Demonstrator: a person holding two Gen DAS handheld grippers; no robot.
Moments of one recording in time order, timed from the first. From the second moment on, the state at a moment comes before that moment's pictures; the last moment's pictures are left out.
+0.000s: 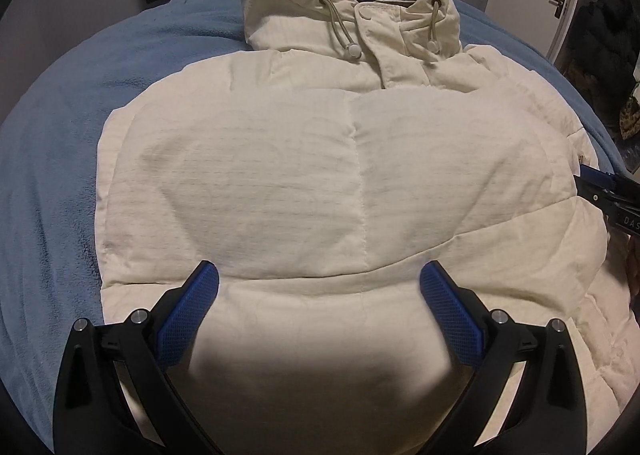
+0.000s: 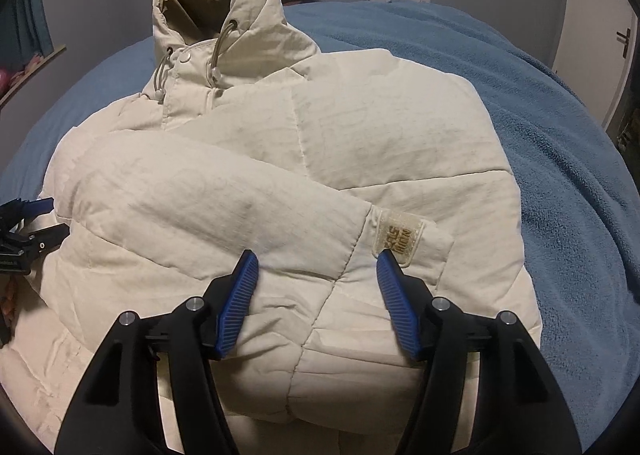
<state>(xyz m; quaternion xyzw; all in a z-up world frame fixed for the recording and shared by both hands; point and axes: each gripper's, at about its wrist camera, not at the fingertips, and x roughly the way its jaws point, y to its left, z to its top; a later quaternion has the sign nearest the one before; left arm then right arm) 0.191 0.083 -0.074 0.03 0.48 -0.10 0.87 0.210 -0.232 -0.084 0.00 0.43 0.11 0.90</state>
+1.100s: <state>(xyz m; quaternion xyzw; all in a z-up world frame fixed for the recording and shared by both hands) 0.222 0.104 0.023 -0.04 0.40 -0.05 0.91 0.249 -0.215 -0.007 -0.03 0.39 0.15 0.91</state>
